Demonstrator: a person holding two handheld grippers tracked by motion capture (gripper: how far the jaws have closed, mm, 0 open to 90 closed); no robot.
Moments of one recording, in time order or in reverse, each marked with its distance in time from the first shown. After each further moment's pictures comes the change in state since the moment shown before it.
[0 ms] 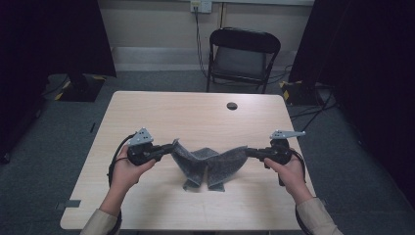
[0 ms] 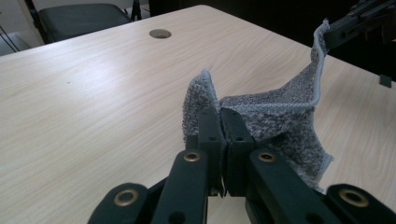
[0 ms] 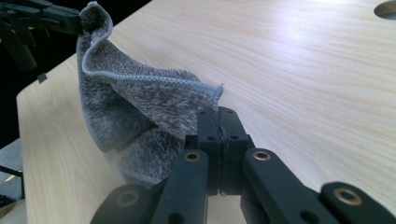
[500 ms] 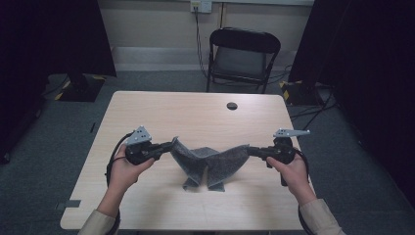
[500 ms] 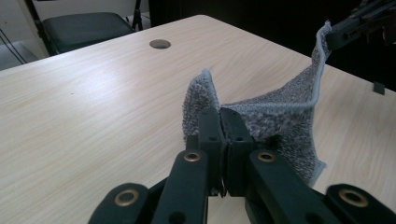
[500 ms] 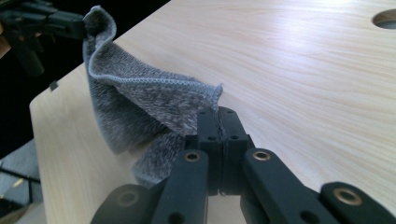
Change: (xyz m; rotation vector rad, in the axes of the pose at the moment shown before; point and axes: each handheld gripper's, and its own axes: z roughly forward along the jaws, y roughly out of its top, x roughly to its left) left arm -0.001 0.008 -0.007 -0.015 0.016 0.001; right arm 0.005 0.006 -0.010 -0.018 0.002 0.026
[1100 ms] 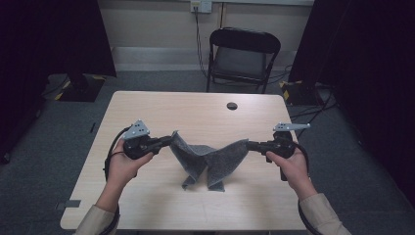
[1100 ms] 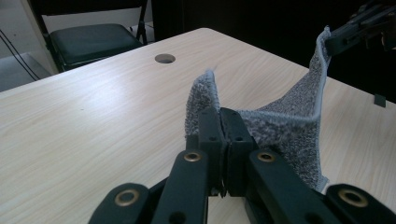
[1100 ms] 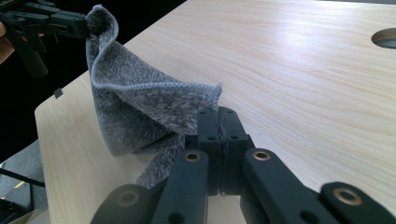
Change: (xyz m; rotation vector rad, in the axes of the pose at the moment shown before) left arm 0.002 0.015 -0.008 -0.031 0.007 0.013; right arm 0.004 0.018 -0.003 -0.005 0.011 -0.019
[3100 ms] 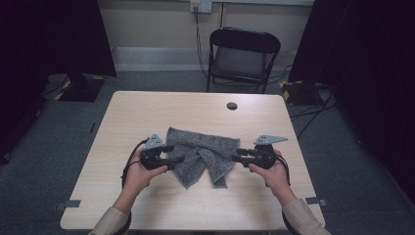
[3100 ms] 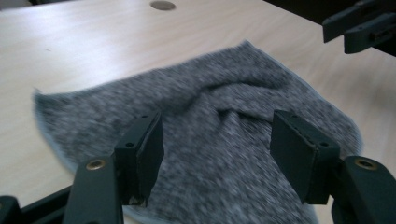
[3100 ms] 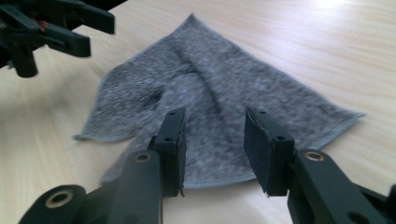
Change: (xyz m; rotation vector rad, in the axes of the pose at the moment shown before) left arm -0.005 -0.062 0.059 0.102 -0.012 -0.043; right arm 0.001 -0.043 0.058 0.015 -0.040 -0.088
